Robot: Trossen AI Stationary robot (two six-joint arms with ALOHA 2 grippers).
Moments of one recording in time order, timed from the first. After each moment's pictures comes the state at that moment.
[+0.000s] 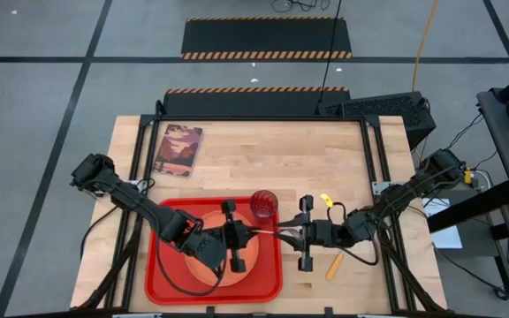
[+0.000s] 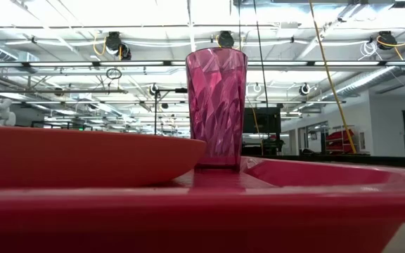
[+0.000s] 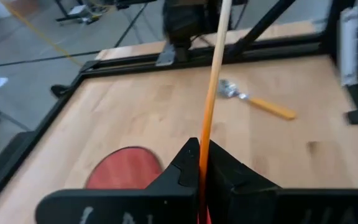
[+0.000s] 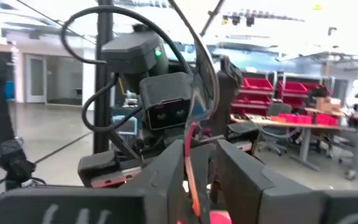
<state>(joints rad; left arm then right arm) -0.55 1.67 1.40 -0.29 -0.71 -0.17 0.56 1.47 0.80 0.97 0.59 -0.20</state>
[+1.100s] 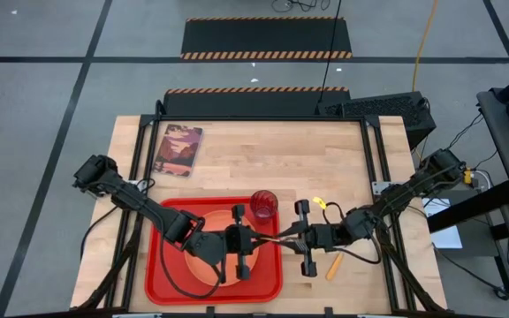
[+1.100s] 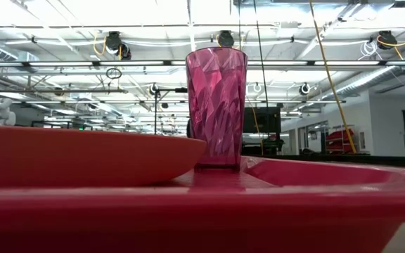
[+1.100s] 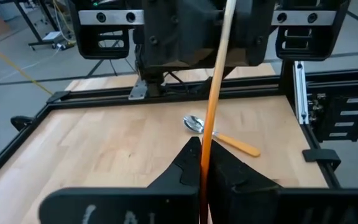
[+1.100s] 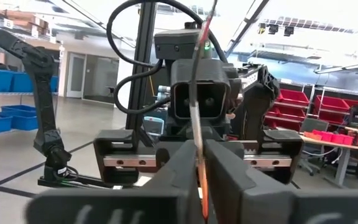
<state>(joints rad) -0.53 1.70 1.40 -0.08 -0.60 -0.09 0.54 1.47 0.80 0.96 0.42 -0.23</state>
